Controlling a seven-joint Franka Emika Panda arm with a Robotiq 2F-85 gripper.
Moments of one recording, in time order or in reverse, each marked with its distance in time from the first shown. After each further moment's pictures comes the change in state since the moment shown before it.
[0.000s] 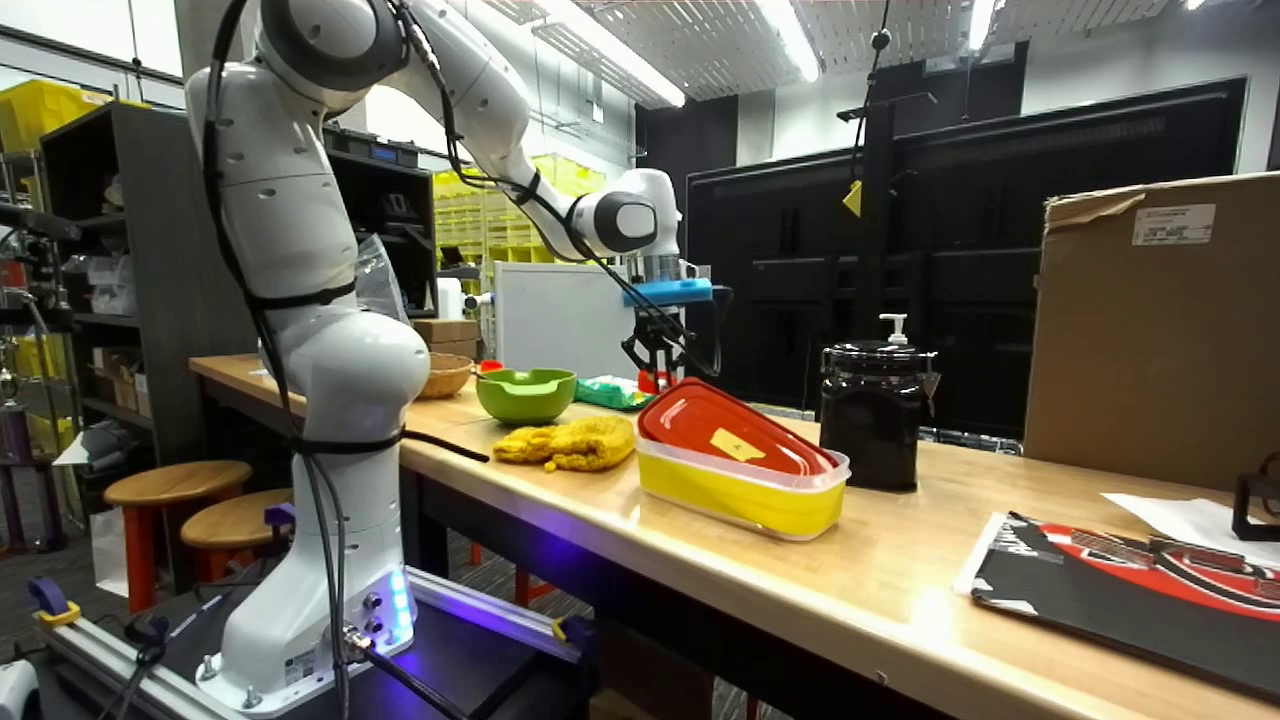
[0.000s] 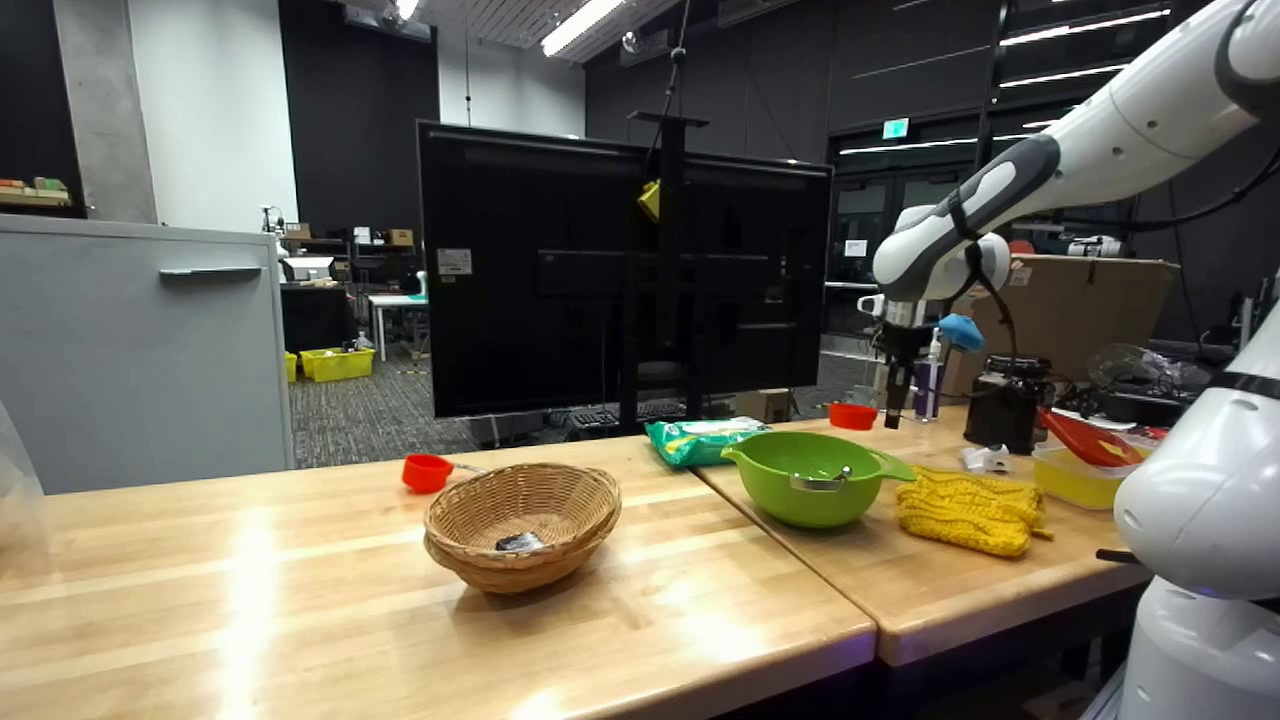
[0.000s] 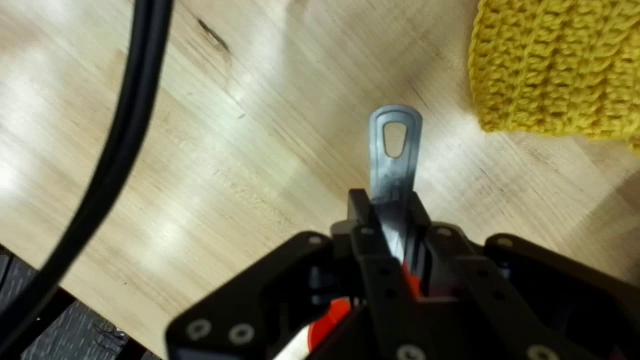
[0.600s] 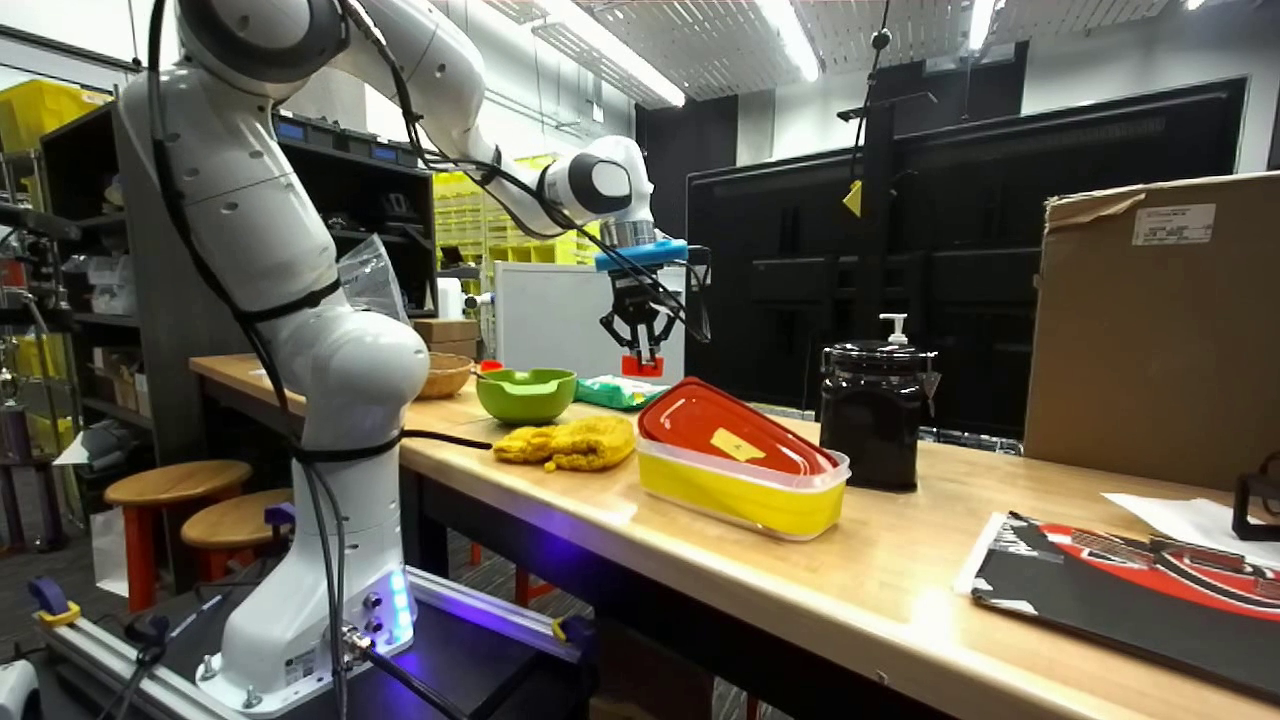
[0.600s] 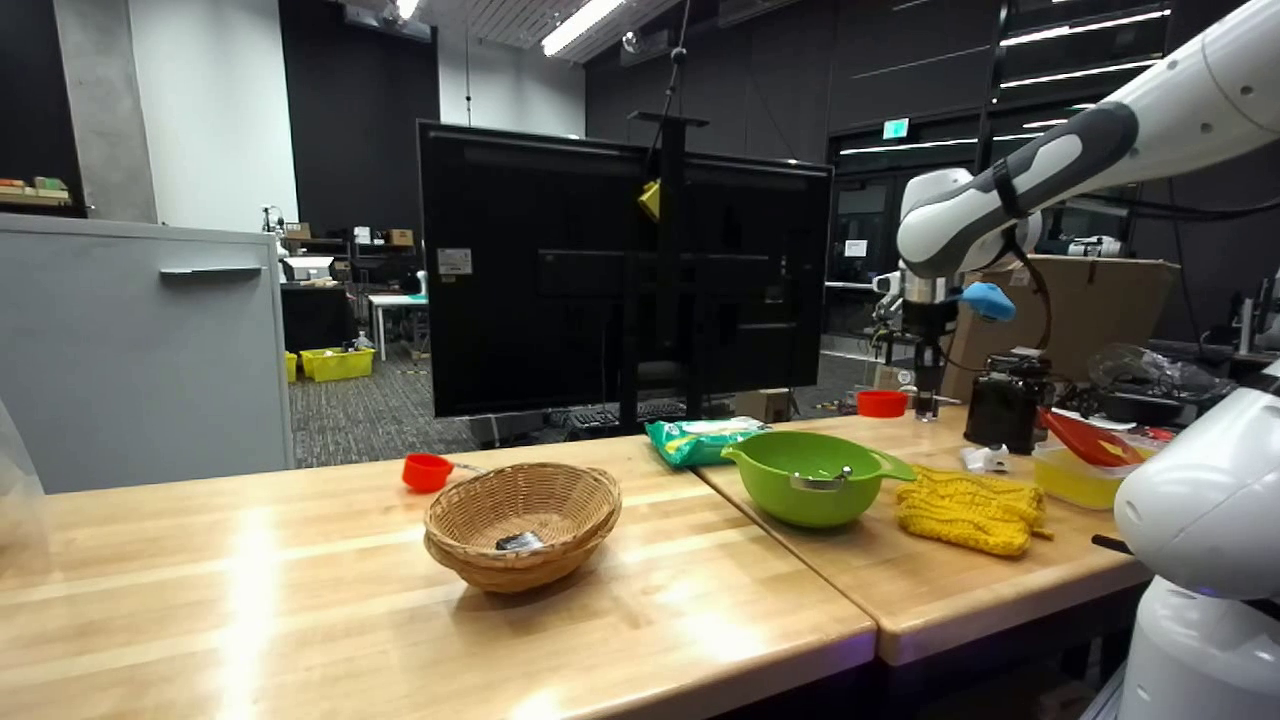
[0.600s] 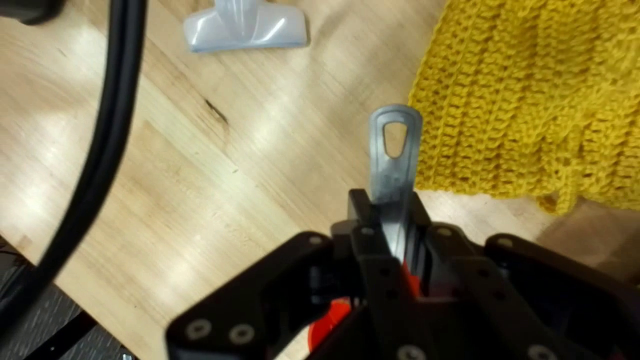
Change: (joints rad) arm -0.003 -0.190 0.042 -0.050 -0.174 -0.183 0.115
